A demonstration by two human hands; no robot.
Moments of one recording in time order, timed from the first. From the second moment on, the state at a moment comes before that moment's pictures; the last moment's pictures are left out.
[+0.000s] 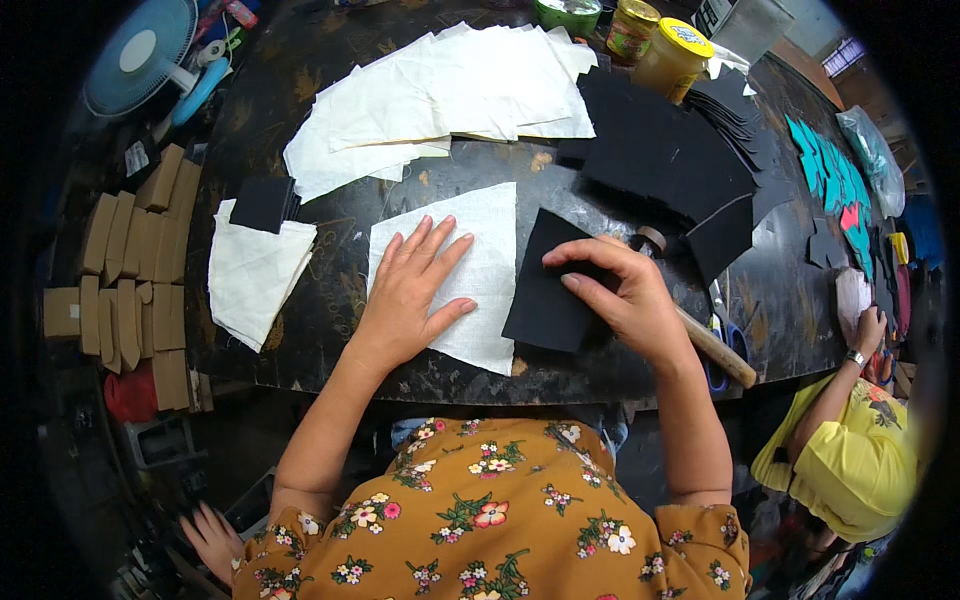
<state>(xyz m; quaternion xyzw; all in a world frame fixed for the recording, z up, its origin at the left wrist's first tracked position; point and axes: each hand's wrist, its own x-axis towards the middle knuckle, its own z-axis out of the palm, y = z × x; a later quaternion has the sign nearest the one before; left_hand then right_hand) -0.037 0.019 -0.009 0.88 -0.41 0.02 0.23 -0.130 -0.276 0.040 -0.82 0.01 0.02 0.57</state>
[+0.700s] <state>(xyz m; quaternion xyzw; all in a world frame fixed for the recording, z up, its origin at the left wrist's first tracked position) -0.062 0.016 -0.010 0.86 -0.38 -0.02 0.34 -0.087 -0.256 0.021 -0.77 -0.02 0.11 0.62</state>
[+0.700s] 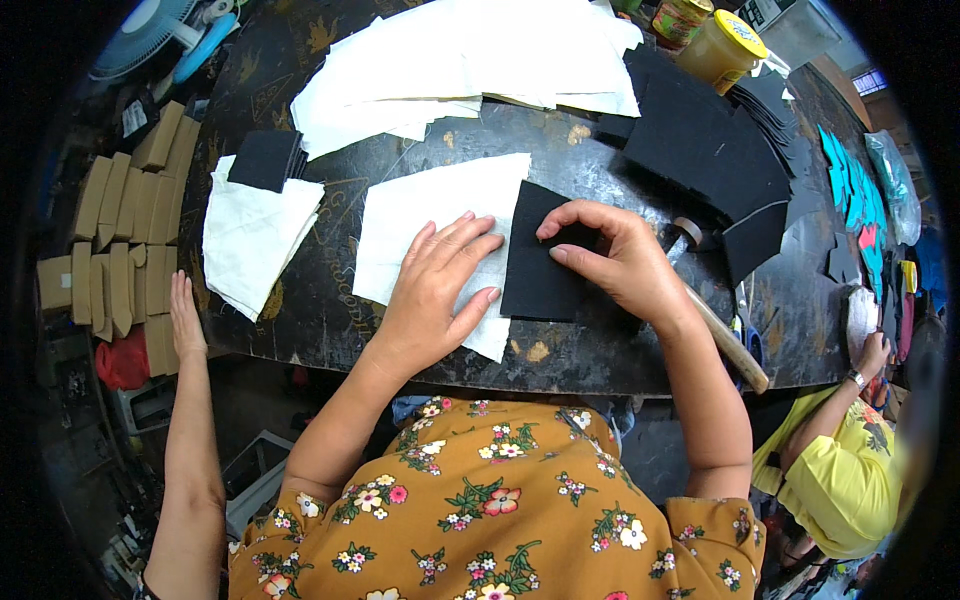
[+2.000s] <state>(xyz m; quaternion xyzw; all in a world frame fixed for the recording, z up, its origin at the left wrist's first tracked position) -0.057 0.015 -0.004 0.87 -0.38 -0.02 0.32 -0.076 -0.239 0.033 -0.96 -0.14 -0.11 0.21</state>
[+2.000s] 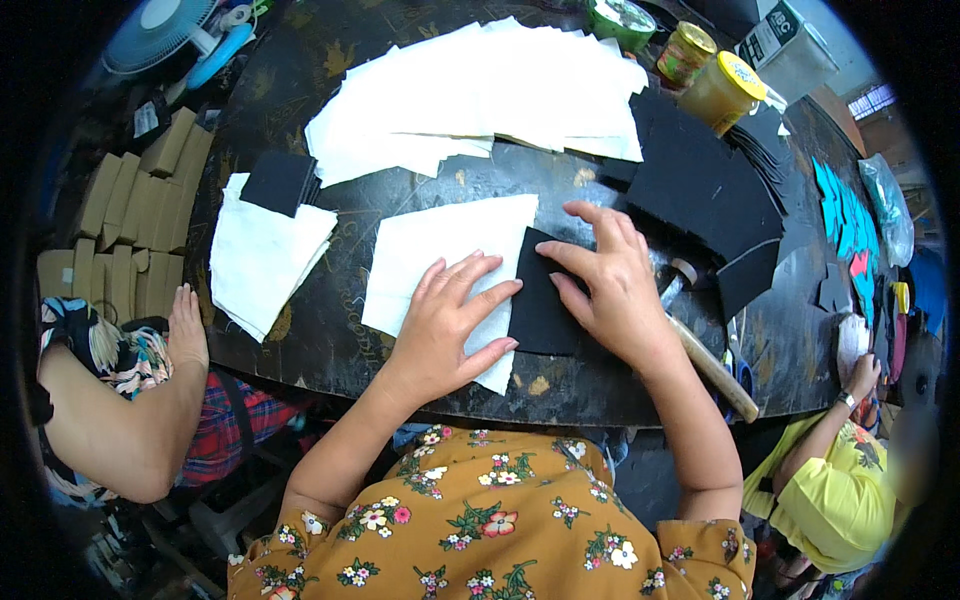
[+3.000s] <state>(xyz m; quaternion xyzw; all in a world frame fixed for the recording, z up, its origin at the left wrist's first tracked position) -0.050 0.010 0.027 0.76 -0.40 0.04 0.51 -0.151 -0.226 0.071 -0.87 -0.18 -0.01 0.47</state>
